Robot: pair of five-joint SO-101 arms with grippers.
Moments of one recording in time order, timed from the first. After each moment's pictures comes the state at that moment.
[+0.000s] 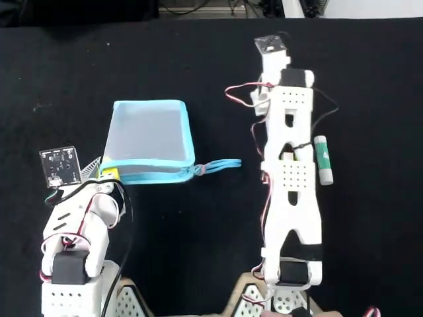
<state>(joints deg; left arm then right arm) -4.6 -102.1 82.3 51.2 10.9 3.1 79.6 -91.6 92.4 16.8</state>
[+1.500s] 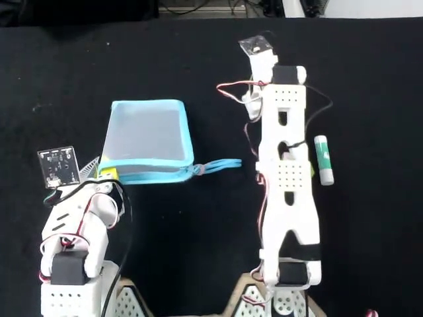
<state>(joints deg) -5.1 -102.1 82.3 51.2 10.9 1.1 78.7 -92.8 98.3 21.0</state>
